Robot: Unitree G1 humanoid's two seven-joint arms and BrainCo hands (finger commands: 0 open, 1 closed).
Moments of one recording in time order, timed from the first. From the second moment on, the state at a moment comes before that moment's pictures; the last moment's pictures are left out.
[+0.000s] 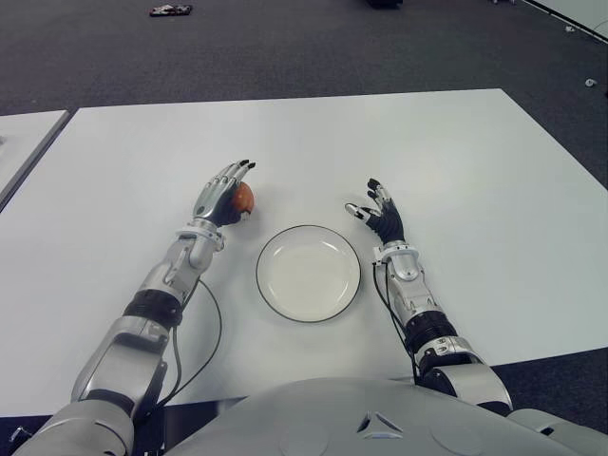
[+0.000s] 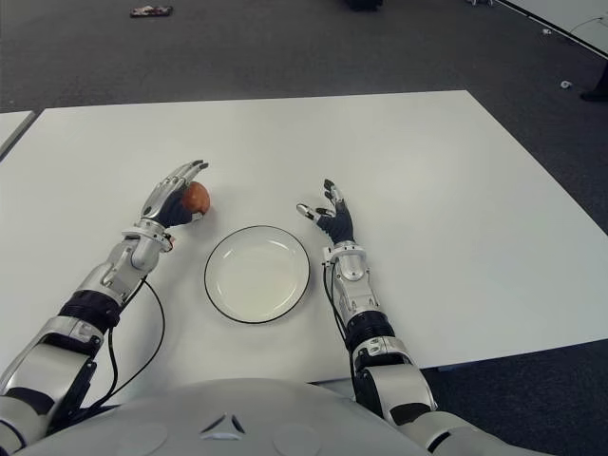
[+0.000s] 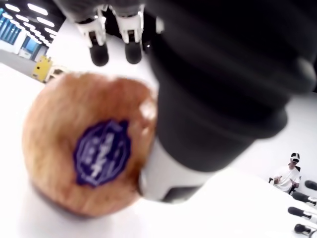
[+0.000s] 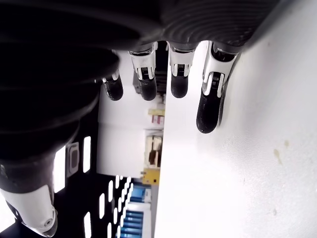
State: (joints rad) left arm -0.30 0.43 -0.26 0.70 0.63 -0.41 0.36; right arm -0.25 0.00 0.02 0.73 -0.09 -0.34 -0.08
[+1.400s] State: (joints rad) left arm -0.35 0.42 -0.29 0.83 0.60 -0.43 0.37; right arm -0.23 -0.01 0.02 0.70 -0.09 -0.34 -0.06
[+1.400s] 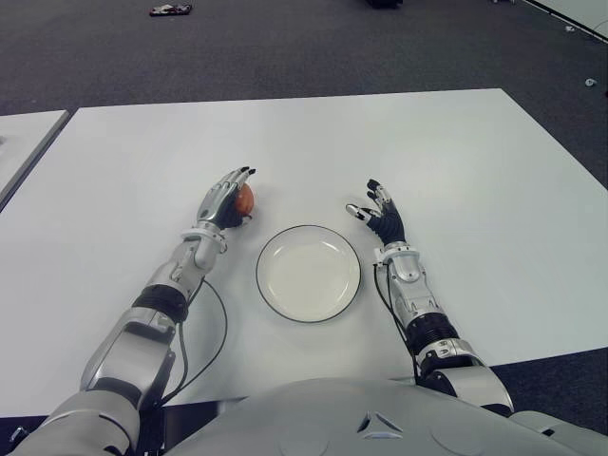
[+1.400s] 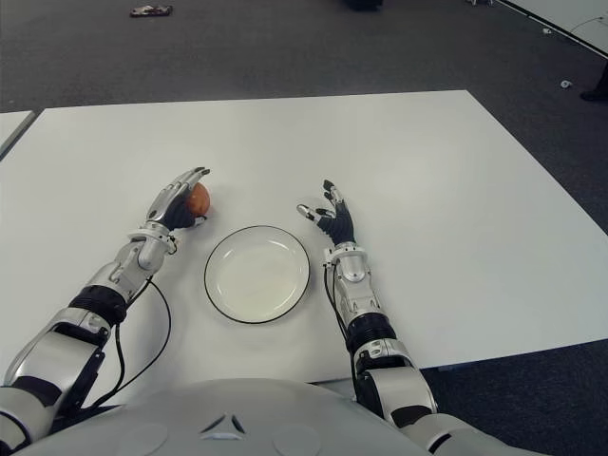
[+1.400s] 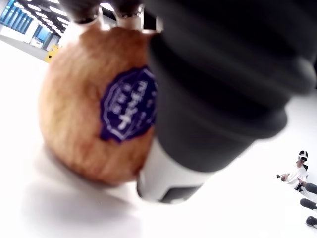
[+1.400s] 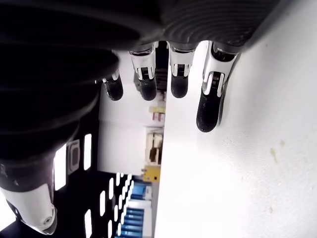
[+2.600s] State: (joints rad) left arm -0.52 0.32 -0.46 1.19 0.75 -0.23 0.70; right arm -0.22 -0.02 0.02 0.70 -0.09 -0.33 -0.04
